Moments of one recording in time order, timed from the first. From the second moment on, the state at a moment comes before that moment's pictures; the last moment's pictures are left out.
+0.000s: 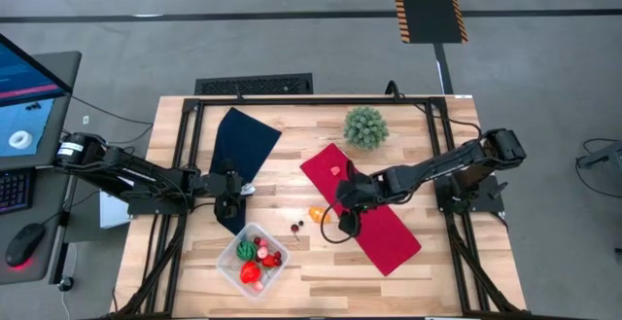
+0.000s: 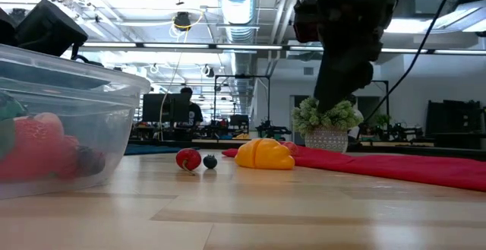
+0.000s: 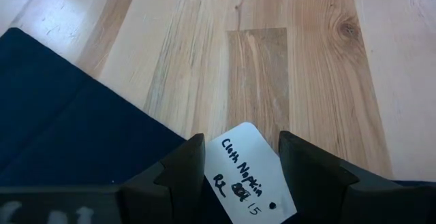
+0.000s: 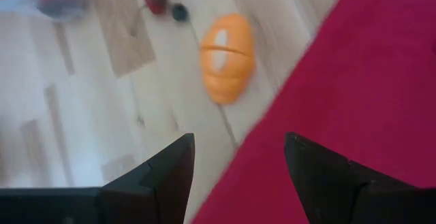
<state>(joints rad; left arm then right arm) -0.09 1.01 0.01 0.30 -0.28 0.00 0.22 1.61 1.01 -0.46 0.02 0.57</state>
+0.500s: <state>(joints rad) -0.09 1.01 0.01 0.30 -0.28 0.00 0.20 1.63 1.01 -0.33 0.06 0.58</state>
